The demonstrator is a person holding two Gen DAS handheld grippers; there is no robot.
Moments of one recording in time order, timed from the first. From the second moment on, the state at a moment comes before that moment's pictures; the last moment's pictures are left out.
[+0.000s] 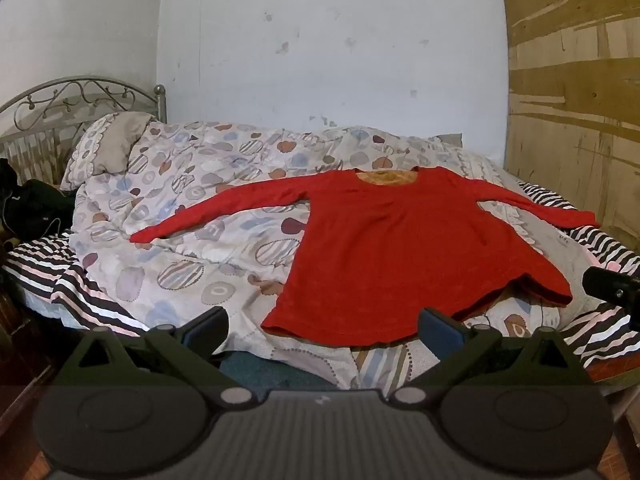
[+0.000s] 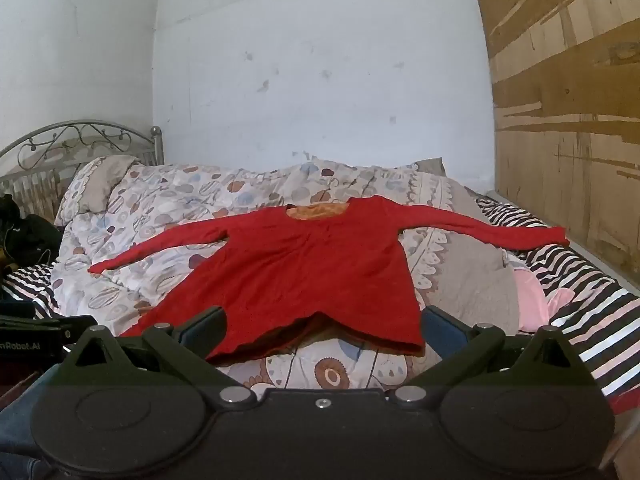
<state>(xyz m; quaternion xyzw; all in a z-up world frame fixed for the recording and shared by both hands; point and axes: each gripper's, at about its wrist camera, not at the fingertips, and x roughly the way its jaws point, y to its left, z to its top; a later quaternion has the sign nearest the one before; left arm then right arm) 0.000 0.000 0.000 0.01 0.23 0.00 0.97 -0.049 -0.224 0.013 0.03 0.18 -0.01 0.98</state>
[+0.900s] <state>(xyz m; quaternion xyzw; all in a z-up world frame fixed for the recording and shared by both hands) -0.001 0.000 0.000 0.01 0.22 0.00 0.97 -0.051 -0.224 0.013 0.03 0.18 -0.01 0.98</state>
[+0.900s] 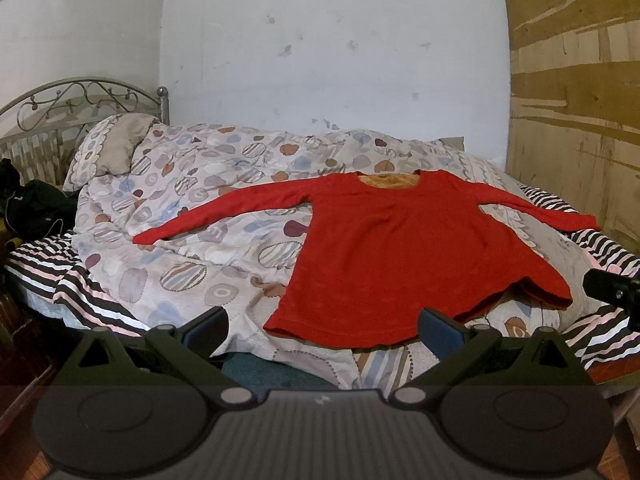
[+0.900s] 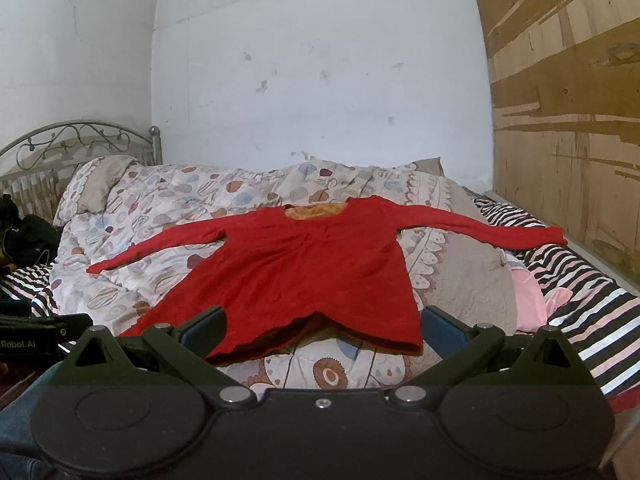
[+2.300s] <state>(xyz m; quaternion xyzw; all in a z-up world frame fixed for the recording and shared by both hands) -0.005 0.007 0.004 0.01 0.23 0.00 0.97 -0.049 -0.227 0.008 0.04 0.18 -0.01 0.98</state>
